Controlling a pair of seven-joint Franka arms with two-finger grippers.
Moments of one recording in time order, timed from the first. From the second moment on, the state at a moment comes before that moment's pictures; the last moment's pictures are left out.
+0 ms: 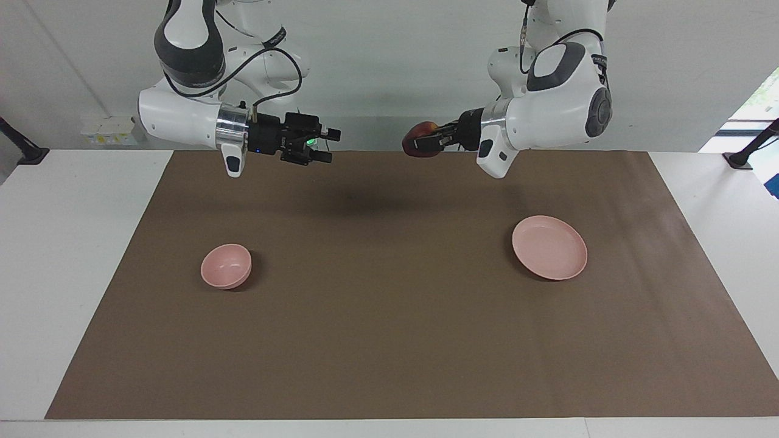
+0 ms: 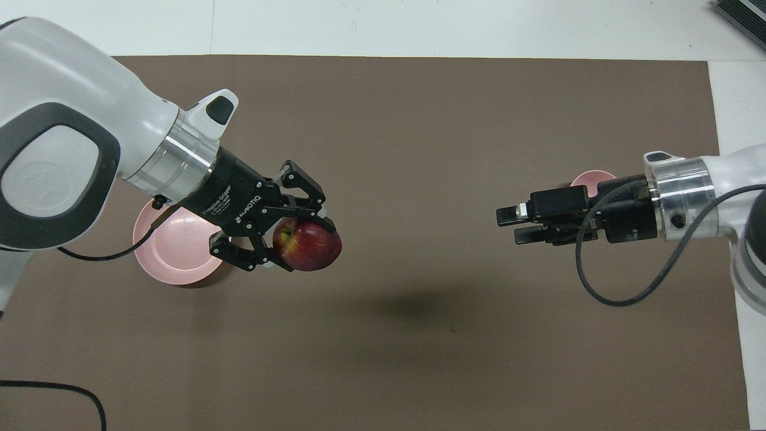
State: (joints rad) left arm -0.18 0.20 -0.22 -1.58 -0.96 1.48 -0.99; right arm 0.06 -0.12 -0.05 -2.10 1.31 1.67 -0.12
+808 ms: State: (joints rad) left arm -0.26 0.32 -0.29 -1.63 -1.41 1.83 -1.02; right arm 0.08 -0.14 -0.05 -2.13 1.34 1.71 -0.10
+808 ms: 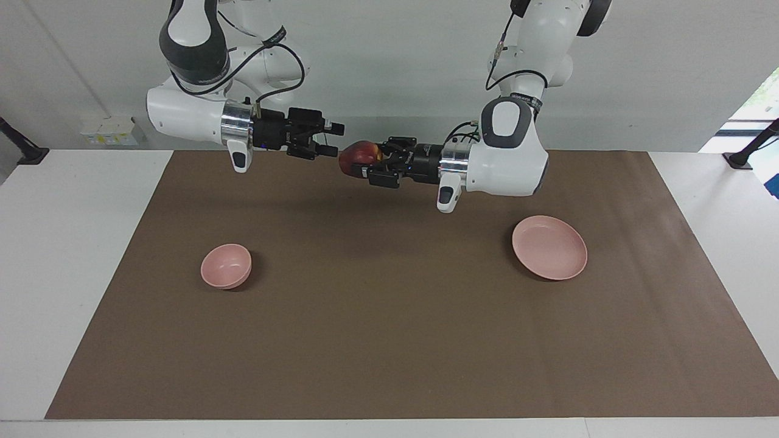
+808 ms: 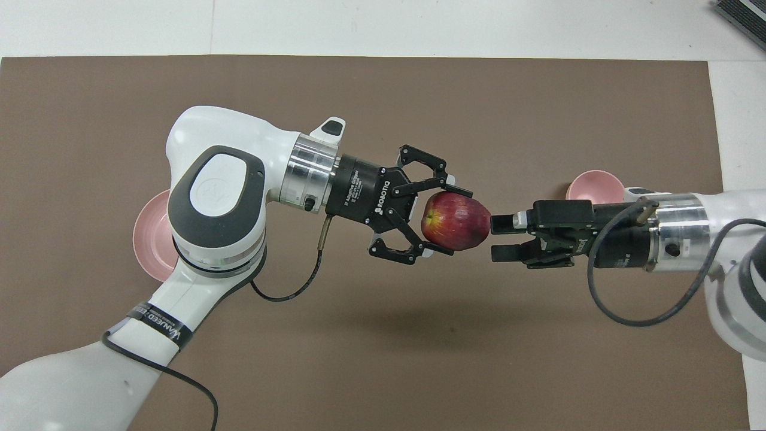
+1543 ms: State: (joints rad) left arm -0.32 0.32 -0.34 -1.63 -1.47 1.89 -0.86; right arm 0.07 -0.14 -0.05 -2.14 1.34 1.70 -0.10
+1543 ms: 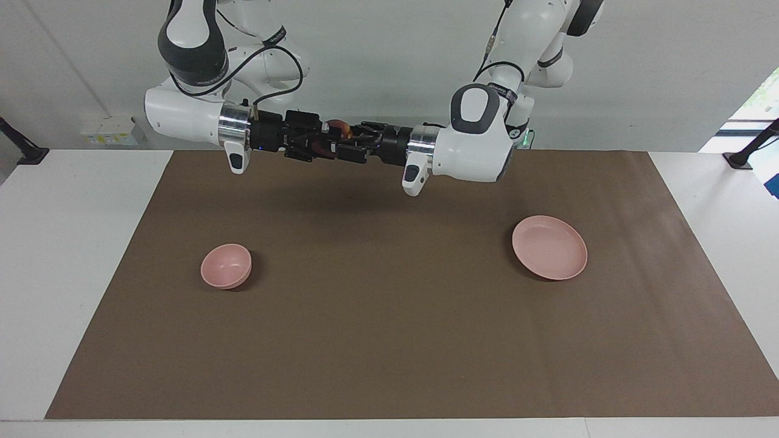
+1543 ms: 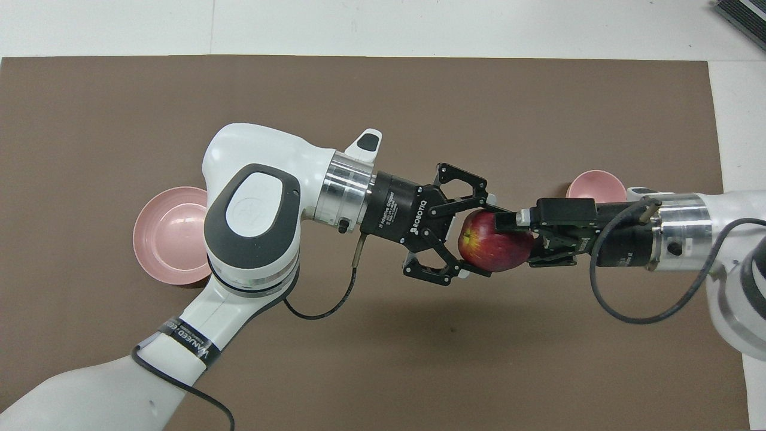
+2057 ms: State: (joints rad) left arm -0.32 0.31 -0.34 -1.63 -1.48 1.89 -0.86; right arm 0.06 -0.14 -0.06 -2.14 1.34 1.68 -0.10
